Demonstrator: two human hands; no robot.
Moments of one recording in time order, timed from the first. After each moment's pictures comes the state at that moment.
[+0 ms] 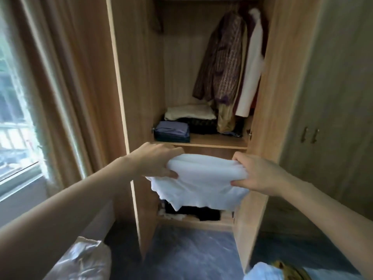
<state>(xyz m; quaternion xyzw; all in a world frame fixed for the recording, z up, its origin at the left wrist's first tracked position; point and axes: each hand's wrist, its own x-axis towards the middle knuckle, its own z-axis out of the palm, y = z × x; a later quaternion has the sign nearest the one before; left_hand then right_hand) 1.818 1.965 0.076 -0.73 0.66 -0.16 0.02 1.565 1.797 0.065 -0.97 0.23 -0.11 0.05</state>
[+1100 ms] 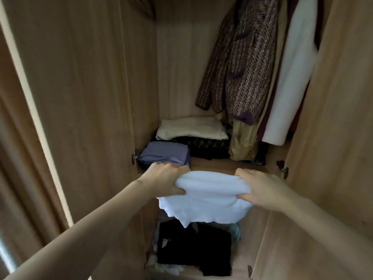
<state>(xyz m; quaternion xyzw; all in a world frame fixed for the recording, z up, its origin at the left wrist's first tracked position) 2.079 1.609 0.027 -0.77 0.62 -0.16 -0.01 1.833 1.434 0.034 -0.97 0.22 -0.10 -0.03</state>
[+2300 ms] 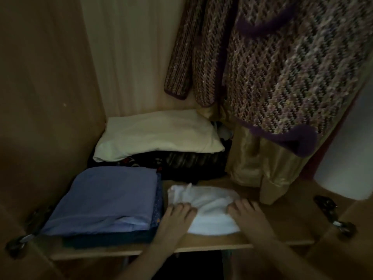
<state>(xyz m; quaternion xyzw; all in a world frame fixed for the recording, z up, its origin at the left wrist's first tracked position) 2.275 1.235 -0.202 -0.66 0.69 -0.28 -0.09 2.057 1.098 -0.174 -0.91 0.25 -0.17 -0.26</state>
